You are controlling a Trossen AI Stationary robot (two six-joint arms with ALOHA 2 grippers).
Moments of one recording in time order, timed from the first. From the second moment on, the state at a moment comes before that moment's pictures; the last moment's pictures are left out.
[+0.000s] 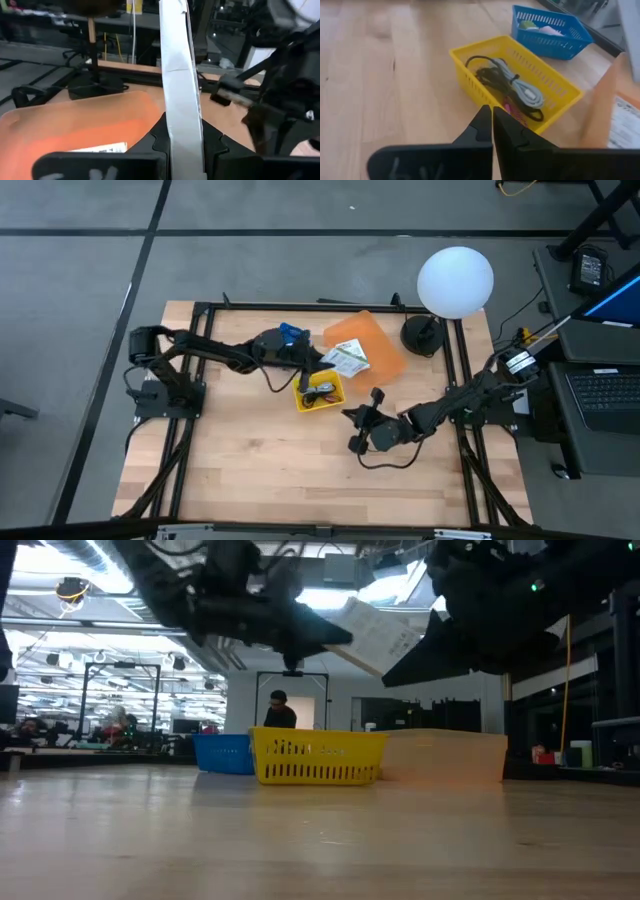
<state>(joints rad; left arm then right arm) 0.24 1.61 0.73 0.77 0.22 -0.10 0.45 1.65 0.75 0.24 0.79 0.38</state>
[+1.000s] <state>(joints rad) 0.42 1.96 1.15 0.43 0.26 -0.12 0.36 1.38 0.75 -0.17 0.80 0.36</state>
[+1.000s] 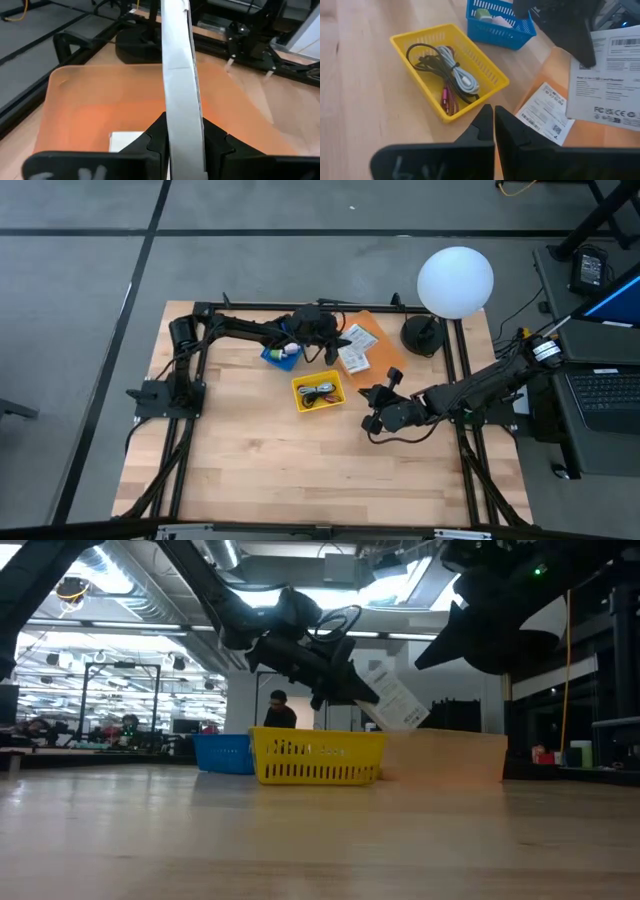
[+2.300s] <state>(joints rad) 0.43 1.80 1.15 0.26 0.23 -0.08 0.36 1.38 0.75 -0.19 0.80 0.39</state>
